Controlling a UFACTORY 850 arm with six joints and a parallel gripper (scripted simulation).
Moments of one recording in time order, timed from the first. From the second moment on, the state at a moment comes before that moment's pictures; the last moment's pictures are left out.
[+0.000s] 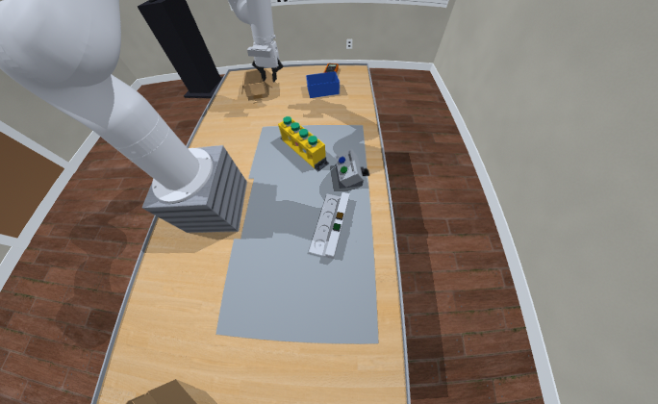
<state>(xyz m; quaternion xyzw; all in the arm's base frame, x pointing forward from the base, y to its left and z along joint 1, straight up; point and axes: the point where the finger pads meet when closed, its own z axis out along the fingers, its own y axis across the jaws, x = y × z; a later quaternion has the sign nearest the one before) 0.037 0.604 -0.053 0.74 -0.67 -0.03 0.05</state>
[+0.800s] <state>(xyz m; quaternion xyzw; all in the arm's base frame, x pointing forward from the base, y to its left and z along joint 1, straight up) 0.040 0.601 -0.053 0.75 -0.66 -0.03 0.05</state>
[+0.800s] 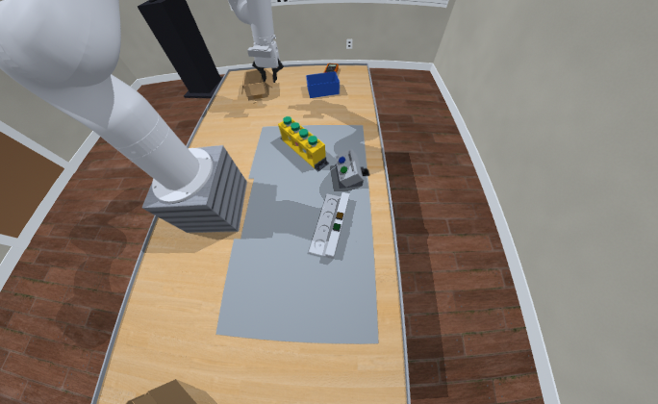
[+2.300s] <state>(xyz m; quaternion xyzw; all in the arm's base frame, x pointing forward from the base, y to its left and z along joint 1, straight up) 0.201 0.506 -0.052 0.82 -0.57 -0.02 0.02</state>
